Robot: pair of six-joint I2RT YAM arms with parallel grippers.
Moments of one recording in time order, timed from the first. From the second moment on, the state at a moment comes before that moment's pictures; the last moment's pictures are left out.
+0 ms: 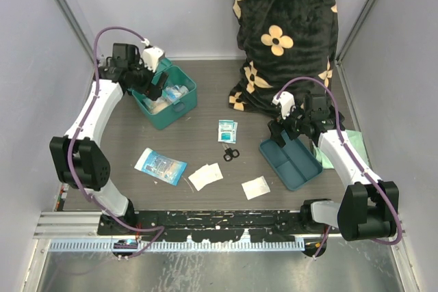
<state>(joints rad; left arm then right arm) -0.12 1.68 1.61 -0.73 0.20 0.44 0.07 1.22 0.84 -0.47 -0.45 -0.56</state>
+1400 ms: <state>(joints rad) -0.26 1.24 0.82 -1.01 0.39 1.30 0.07 1.20 0.88 -0.34 -0.66 -0.38</state>
